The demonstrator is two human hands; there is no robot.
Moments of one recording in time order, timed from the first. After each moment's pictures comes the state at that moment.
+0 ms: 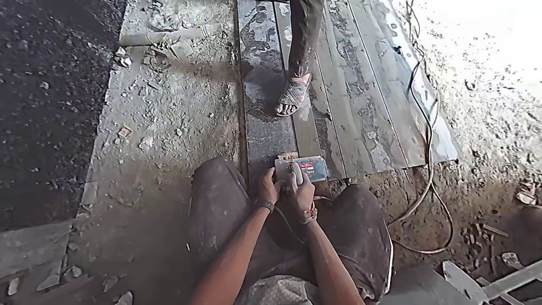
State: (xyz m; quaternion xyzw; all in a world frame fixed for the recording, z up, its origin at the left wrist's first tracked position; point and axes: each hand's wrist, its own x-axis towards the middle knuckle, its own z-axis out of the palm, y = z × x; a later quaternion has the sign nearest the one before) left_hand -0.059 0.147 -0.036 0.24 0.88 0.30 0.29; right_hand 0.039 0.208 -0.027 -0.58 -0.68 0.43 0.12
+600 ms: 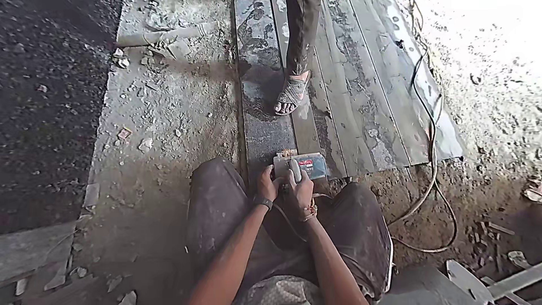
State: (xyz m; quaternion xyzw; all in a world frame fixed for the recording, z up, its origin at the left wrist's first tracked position) left_hand -0.066 0.154 -0.038 0.24 0.88 0.29 0.28; right_hand 0.034 0.220 -0.025 -0.56 -0.69 0.45 0.11
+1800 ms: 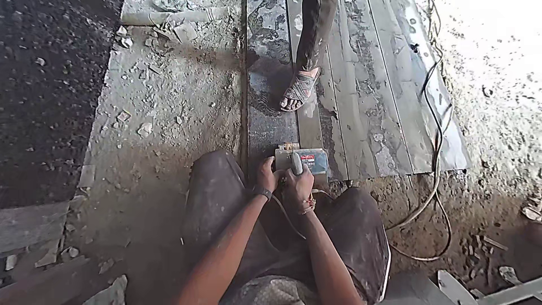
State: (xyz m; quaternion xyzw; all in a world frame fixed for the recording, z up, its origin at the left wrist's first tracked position) left_hand -0.083 0.168 -0.034 0.24 0.89 0.26 0.30; right_hand 0.014 0.235 -0.017 -0.59 -0.68 0.44 0.03
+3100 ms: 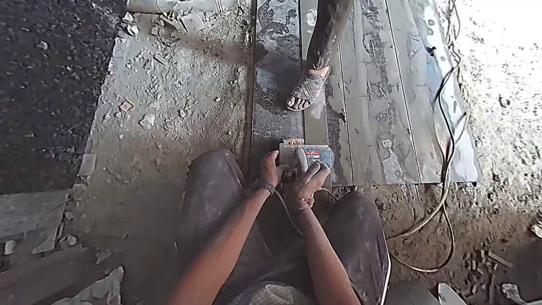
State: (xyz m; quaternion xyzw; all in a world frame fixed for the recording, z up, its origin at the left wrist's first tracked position) left_hand -0.103 0.187 -0.031 0.20 0.88 0.26 0.33; right_hand -0.010 0.228 -0.047 -0.61 -0.60 0.33 0.40
